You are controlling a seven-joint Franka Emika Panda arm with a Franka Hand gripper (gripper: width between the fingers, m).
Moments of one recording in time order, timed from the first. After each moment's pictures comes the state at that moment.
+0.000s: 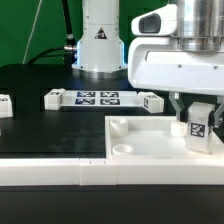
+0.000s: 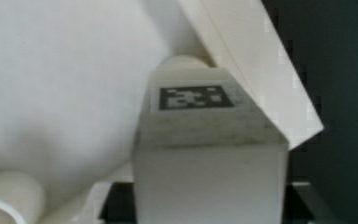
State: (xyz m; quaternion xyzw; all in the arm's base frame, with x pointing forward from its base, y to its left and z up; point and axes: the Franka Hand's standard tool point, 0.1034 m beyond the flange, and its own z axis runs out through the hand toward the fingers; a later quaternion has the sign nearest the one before) arm 0.648 0.107 0.077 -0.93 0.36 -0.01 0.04
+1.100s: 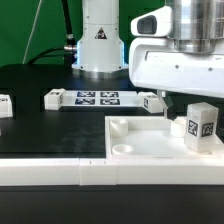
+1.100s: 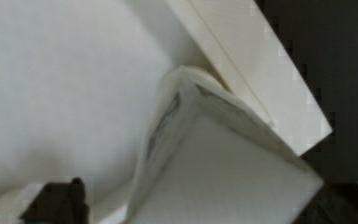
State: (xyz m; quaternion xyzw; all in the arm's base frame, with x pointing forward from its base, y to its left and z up) arm 0.644 0.111 0.076 -0.95 0.30 0.00 0.04
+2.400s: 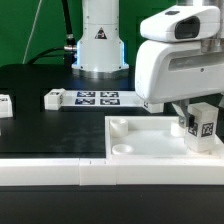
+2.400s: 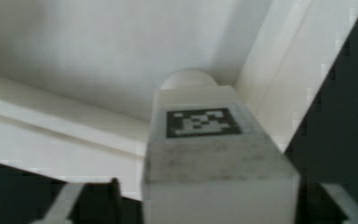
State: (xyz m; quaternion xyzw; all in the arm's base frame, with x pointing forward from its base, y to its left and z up) arm 0.642 0.122 0.075 -0.98 -0.17 -0.02 0.02
